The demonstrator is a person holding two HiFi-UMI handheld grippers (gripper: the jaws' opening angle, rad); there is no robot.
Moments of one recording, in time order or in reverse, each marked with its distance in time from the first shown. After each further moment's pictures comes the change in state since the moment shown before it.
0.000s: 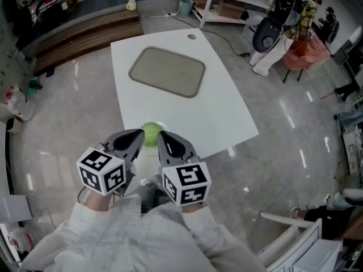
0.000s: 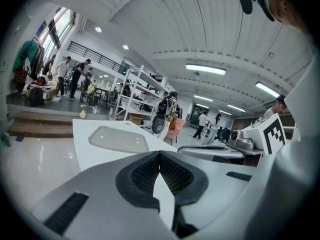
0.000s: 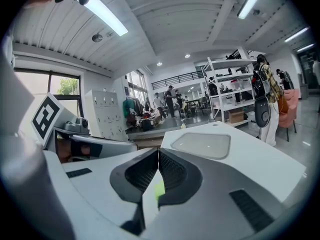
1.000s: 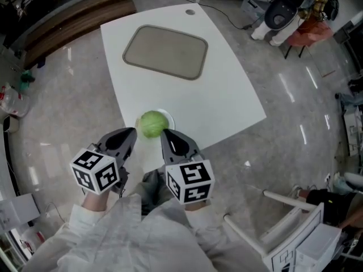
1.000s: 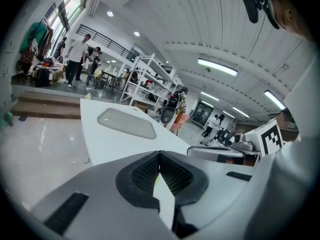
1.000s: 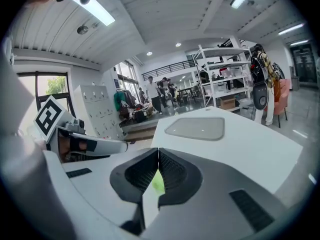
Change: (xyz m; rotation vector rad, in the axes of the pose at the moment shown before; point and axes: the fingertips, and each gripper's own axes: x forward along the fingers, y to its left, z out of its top) left arm 0.003 0.050 -0.042 -0.138 0.114 0.002; right arm 0.022 -0.013 -0.045 0.088 0.120 -0.072
